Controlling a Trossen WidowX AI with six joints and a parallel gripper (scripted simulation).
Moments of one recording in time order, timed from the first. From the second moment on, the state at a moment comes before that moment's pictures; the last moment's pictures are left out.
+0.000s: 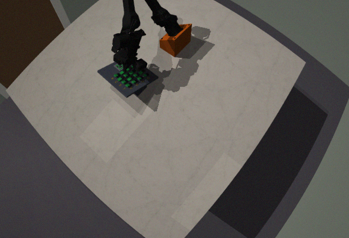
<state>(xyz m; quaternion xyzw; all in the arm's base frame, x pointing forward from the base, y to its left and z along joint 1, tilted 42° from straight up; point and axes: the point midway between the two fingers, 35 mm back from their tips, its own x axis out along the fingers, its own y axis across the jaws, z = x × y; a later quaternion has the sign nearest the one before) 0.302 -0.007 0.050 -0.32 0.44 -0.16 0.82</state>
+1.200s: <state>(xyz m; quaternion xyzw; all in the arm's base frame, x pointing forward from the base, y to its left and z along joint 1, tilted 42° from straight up) 0.278 0.022 0.075 -0.32 0.46 -0.15 0.82</state>
